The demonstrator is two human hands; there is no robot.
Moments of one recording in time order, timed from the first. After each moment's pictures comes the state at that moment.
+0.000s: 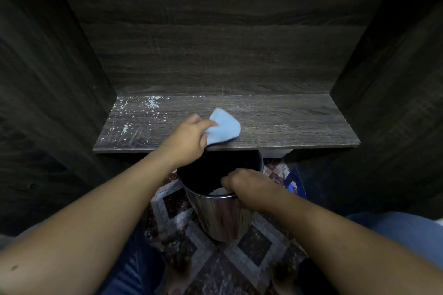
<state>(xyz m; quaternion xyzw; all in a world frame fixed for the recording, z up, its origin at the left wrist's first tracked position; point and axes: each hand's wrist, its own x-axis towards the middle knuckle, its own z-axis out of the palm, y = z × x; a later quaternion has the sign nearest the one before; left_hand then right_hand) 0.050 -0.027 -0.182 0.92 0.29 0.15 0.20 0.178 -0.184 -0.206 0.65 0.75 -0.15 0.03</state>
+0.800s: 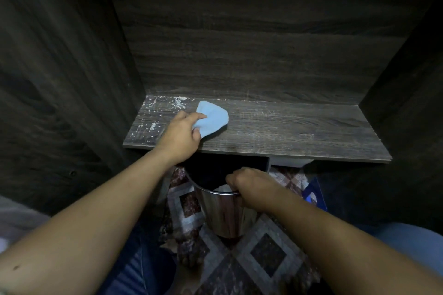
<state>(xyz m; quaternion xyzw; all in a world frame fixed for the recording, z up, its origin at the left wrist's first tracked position) -0.001 -0.009 -0.166 0.85 0.44 0.20 0.21 0.155 -0.154 -0.212 0.63 0.76 -0.13 0.02</state>
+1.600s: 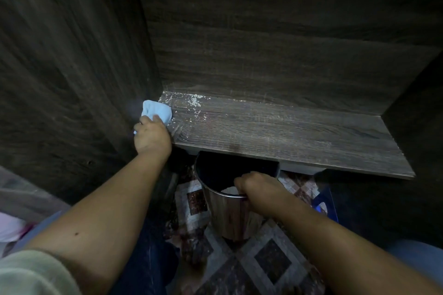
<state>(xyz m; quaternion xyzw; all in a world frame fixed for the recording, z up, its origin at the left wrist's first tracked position) -0.054 0.035 -0.200 0.70 0.71 0.05 0.02 0.149 -0.148 -0.221 0.62 0.77 -0.10 0.03</state>
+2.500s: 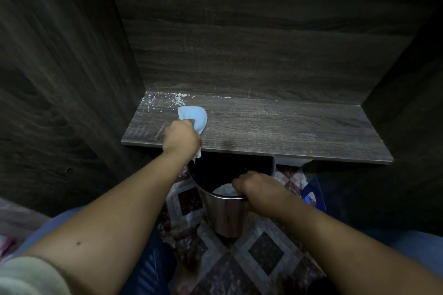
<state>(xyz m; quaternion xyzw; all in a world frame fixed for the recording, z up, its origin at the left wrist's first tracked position) 0.020 0.007 -0.194 0.79 0.60 0.09 0.11 0.164 -0.167 -0.219 0.63 0.77 -0.13 0.01</state>
